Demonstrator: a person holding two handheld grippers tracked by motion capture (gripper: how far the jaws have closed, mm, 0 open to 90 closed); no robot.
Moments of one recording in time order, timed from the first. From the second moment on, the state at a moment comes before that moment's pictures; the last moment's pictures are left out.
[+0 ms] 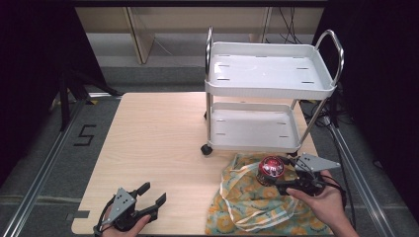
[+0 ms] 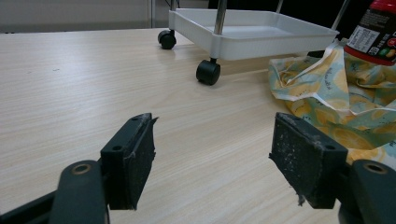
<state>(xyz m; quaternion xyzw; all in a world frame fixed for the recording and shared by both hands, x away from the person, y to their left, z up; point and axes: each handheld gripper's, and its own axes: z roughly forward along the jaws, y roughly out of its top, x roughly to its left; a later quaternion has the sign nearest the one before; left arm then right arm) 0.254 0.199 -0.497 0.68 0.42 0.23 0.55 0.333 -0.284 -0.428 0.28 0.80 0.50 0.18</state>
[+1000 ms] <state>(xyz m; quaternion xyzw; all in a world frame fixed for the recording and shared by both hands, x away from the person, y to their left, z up) 0.255 0.198 -0.498 0.68 0.42 0.23 0.56 0.347 -0.273 -0.429 0.27 0.80 0.51 0.18</state>
